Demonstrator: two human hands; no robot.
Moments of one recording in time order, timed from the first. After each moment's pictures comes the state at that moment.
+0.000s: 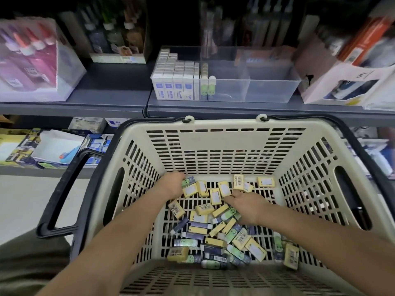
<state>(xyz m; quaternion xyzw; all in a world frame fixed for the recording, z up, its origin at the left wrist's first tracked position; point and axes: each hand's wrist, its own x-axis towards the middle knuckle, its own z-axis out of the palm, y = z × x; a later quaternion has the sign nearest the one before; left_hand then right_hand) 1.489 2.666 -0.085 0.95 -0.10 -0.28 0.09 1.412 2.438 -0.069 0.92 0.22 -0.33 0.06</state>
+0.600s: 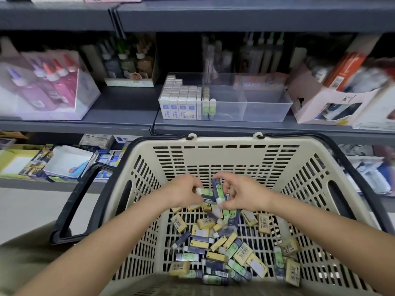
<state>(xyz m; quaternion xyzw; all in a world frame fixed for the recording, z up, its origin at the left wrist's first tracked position) 1.461 2.645 0.023 0.92 -0.16 -0.29 0.23 1.437 2.447 0.015 0.89 0.15 -0.23 -0.36</state>
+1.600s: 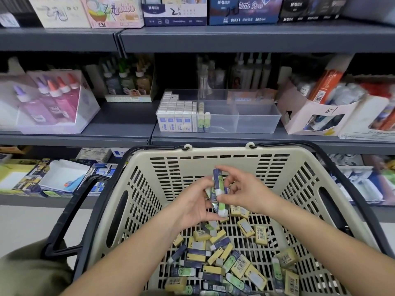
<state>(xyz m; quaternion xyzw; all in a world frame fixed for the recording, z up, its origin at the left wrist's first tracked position) 1.438 2.608 0.031 0.49 0.07 -0.40 0.77 1.425 2.446 0.048 0.86 0.08 -0.13 -0.48</state>
